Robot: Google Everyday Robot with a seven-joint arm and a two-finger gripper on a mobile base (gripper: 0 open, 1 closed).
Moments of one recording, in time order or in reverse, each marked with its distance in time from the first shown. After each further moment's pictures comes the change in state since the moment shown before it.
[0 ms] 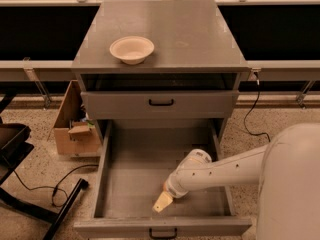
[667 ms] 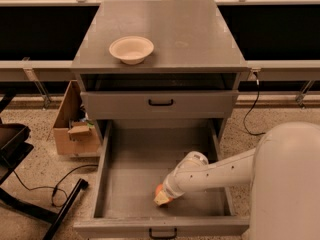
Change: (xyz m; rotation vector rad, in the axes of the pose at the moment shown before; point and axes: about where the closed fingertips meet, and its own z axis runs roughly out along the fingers) arm -0.007 0.002 0.024 -0.016 -0.033 0.019
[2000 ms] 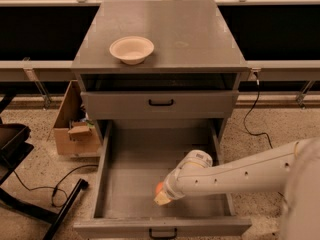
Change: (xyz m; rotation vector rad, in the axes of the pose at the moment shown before) arm -0.009 0.020 -0.056 0.042 -0.026 -0.043
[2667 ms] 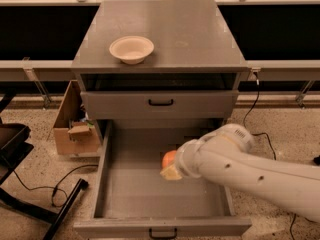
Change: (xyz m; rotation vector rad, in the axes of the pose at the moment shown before) arm -0.059 -0.013 -0.196 0.170 -0.155 -0.036
